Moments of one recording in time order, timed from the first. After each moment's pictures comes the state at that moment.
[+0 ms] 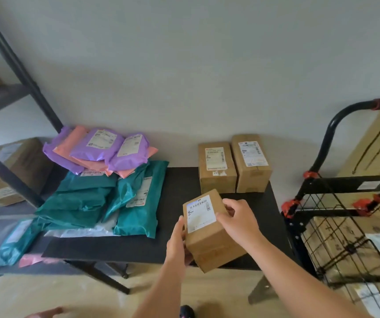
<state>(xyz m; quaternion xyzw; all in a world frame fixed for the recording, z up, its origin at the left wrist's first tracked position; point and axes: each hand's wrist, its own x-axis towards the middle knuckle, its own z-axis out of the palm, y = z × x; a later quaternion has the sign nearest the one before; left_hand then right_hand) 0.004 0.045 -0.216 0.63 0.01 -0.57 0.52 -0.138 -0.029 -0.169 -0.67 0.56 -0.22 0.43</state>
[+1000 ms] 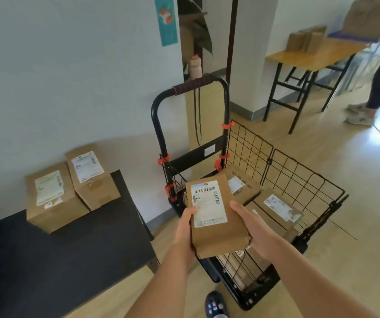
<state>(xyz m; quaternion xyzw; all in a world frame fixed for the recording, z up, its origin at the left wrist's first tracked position) -0.356 -0.018 -0.220 0.50 -0.20 -0.78 0.33 -0.527 0.028 -0.197 -0.25 0.67 -0.37 0.59</state>
